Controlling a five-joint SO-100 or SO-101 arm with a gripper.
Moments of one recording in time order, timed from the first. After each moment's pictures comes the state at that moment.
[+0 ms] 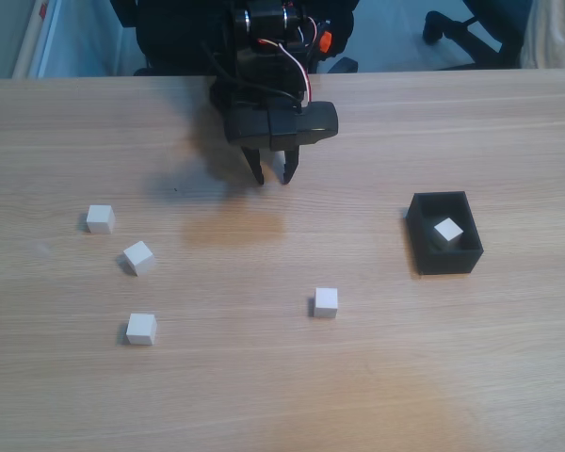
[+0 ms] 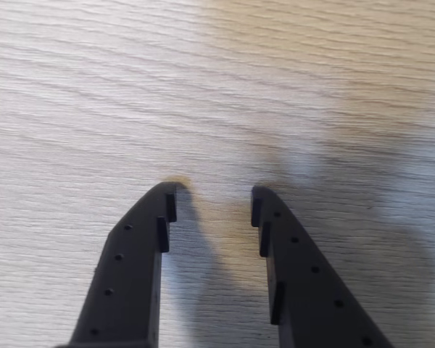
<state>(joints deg) -6.9 193.9 180.4 78.2 -86.5</state>
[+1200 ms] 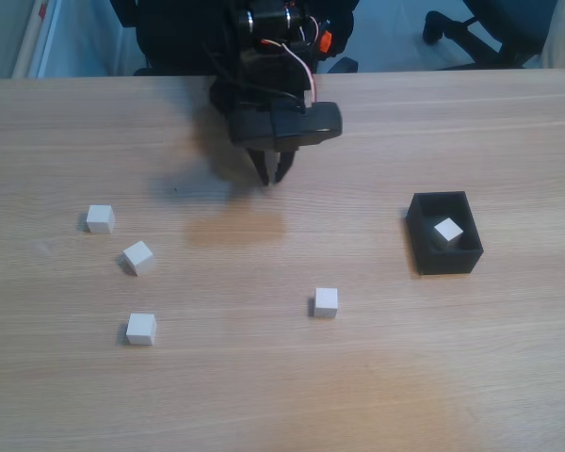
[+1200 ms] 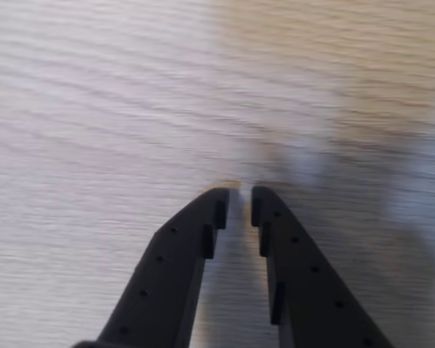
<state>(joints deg) -11.7 186.9 177.0 71.5 -81.0</state>
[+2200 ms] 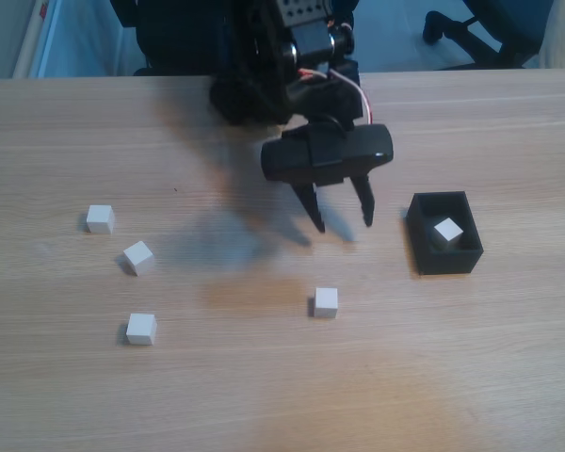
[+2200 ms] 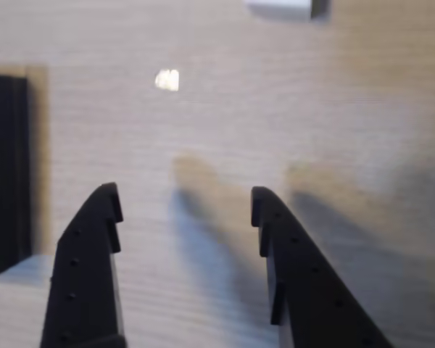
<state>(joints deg) -19.0 126.0 146.3 26.2 -67.4</state>
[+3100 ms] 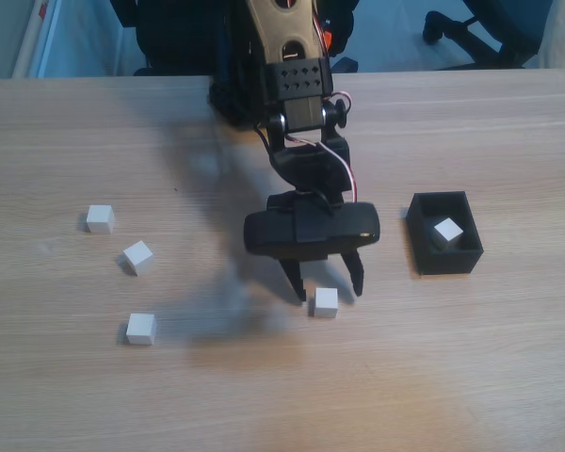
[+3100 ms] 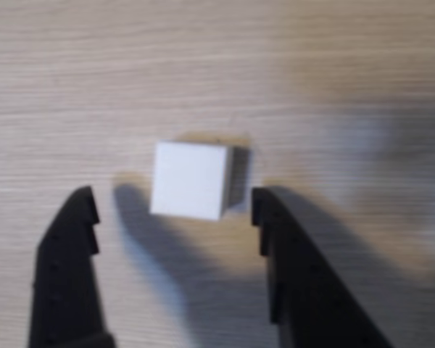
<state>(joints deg) -10.4 94.4 128.5 10.1 -74.5</state>
